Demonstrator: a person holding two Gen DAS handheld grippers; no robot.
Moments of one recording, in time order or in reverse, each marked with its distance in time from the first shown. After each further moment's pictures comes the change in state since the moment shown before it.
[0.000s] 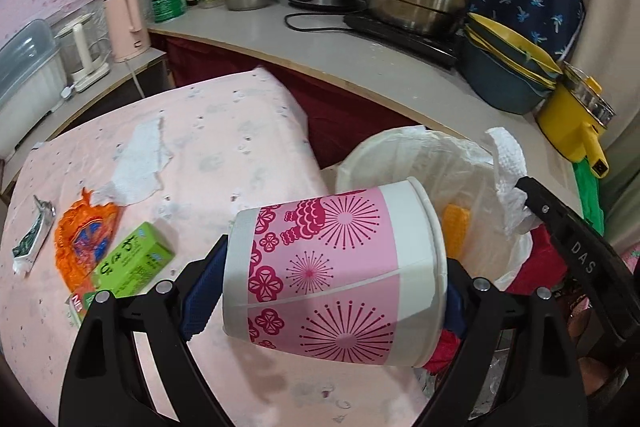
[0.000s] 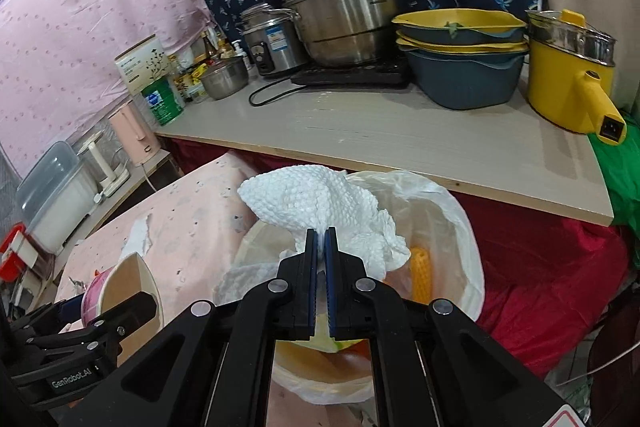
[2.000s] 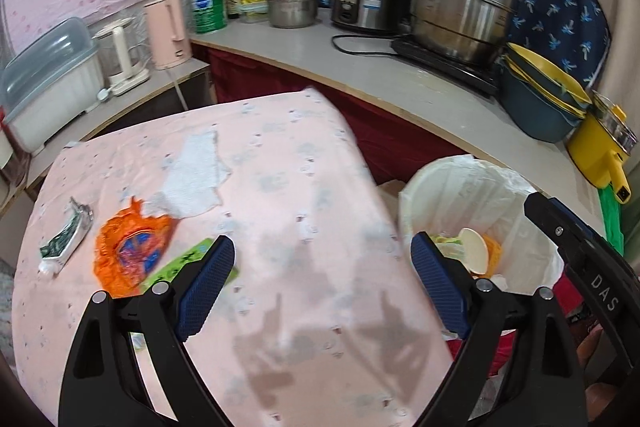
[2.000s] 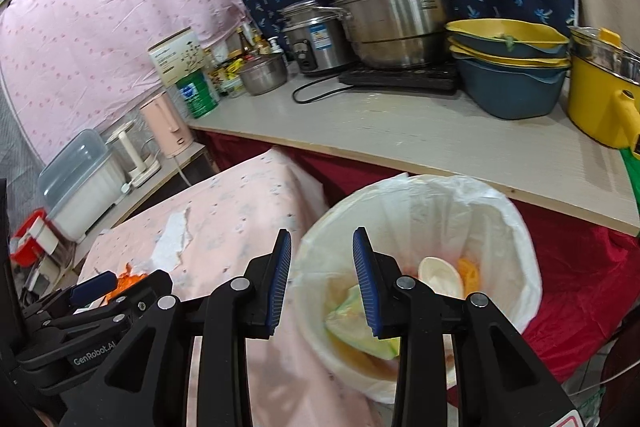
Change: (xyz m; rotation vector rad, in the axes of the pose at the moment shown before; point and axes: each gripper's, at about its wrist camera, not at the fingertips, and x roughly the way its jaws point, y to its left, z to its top) left arm -0.019 0.061 0.003 -0.075 -0.074 0.124; right arm -0.002 0.060 -0.003 -0.065 0.003 0.108
